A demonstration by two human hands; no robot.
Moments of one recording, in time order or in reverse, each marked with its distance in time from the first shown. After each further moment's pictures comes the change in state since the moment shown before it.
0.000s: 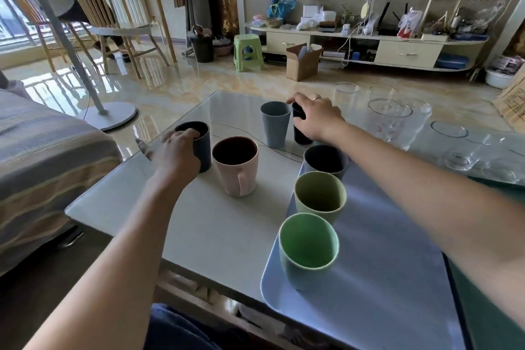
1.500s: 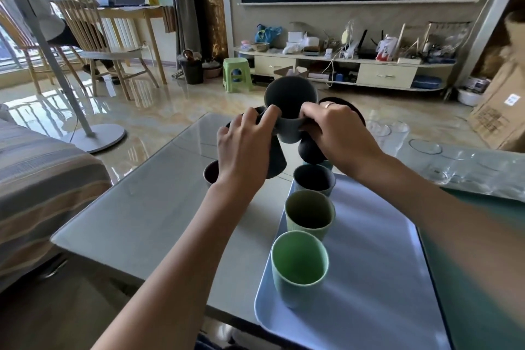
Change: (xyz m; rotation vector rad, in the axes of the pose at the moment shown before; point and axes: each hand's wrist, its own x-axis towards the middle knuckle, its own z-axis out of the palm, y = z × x) left_hand -0.042 0.122 -0.030 -0.061 0.446 0.520; right_hand -0.089 -0.010 -0.069 -0.020 0.432 -0.317
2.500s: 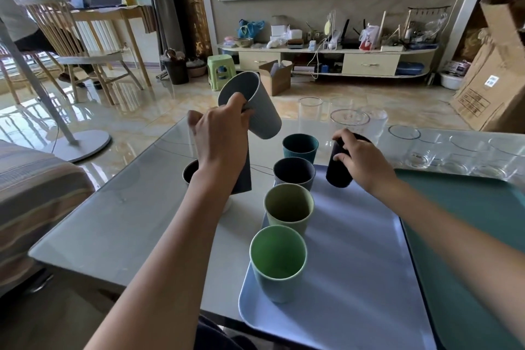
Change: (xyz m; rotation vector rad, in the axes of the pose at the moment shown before) left_hand 0.020 0.014 0.000 -0.098 0.029 -0.185; right_hand -0.075 0.112 0.051 0.127 -0.173 0.370
